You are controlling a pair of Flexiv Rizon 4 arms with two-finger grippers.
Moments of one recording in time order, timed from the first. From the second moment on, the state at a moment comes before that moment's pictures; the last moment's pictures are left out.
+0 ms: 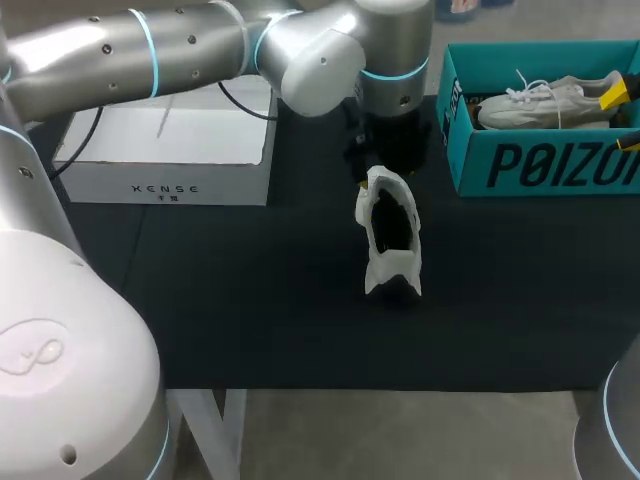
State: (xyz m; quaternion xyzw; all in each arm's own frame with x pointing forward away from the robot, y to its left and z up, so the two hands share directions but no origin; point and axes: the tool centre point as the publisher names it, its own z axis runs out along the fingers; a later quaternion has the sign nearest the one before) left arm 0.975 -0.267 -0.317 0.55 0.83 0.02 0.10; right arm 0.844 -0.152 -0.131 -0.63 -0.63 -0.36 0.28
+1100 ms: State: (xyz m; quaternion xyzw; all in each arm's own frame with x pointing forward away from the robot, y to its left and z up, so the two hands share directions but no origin) left arm 0.920 -0.271 -0.306 0.57 0.82 -0.03 0.01; right arm 0.844 -0.152 -0.131 -0.63 -0.63 -0.36 0.28
